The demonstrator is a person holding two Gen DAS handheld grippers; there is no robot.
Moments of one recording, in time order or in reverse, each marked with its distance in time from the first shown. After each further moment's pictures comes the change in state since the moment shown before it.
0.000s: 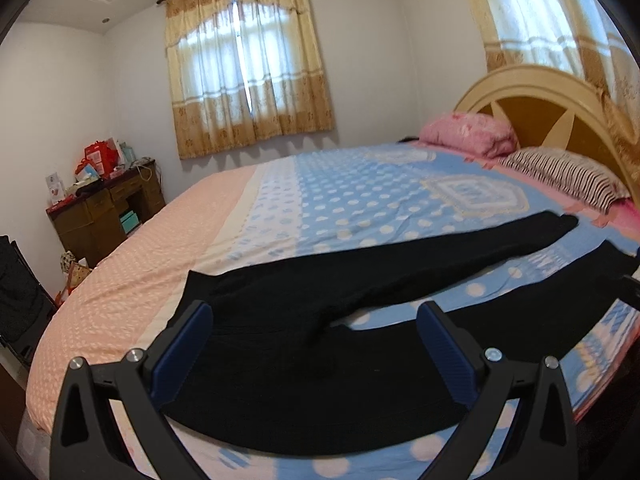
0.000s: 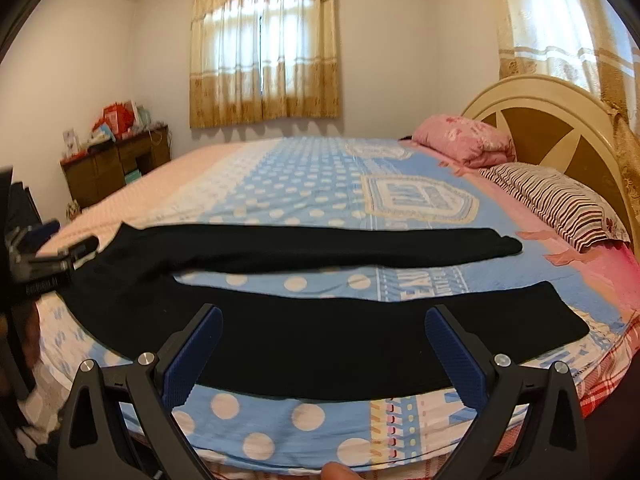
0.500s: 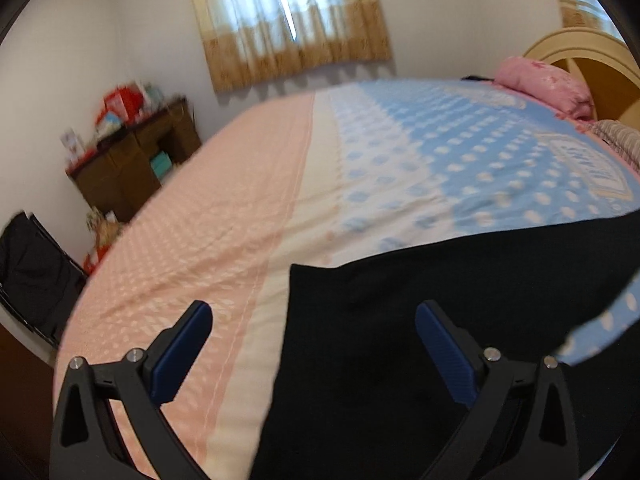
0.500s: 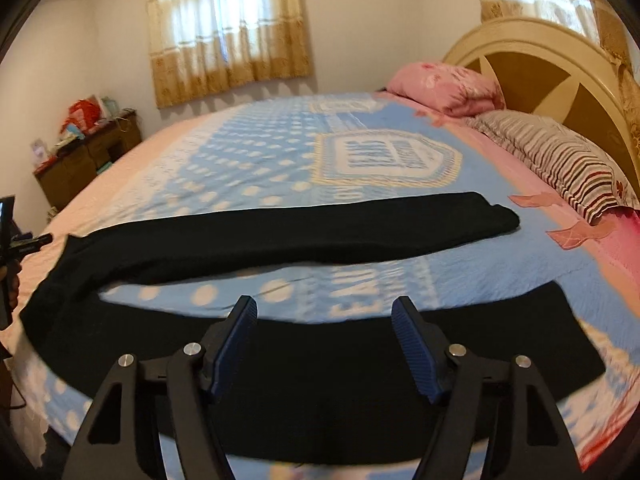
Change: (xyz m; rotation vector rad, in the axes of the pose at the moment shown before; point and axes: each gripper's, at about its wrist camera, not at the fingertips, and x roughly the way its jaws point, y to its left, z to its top) left arm 0.173 0.155 0.027 -0.039 0.289 0.127; right arm 0.105 -0.108 0.033 0.112 0.166 -0.038
